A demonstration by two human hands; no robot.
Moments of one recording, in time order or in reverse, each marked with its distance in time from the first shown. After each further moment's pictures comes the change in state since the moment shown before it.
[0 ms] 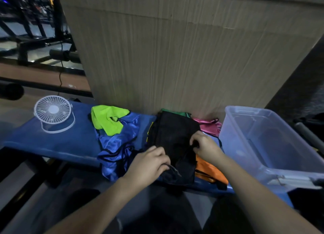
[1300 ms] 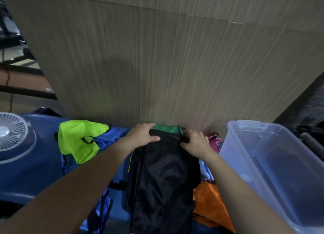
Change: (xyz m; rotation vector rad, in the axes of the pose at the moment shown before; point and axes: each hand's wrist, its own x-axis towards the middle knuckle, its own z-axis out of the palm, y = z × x) left_hand 0.212 -0.141 0.061 -0.233 -0.382 -0.437; right_hand 0.131 0.051 0.008 -0.051 -0.054 0.380
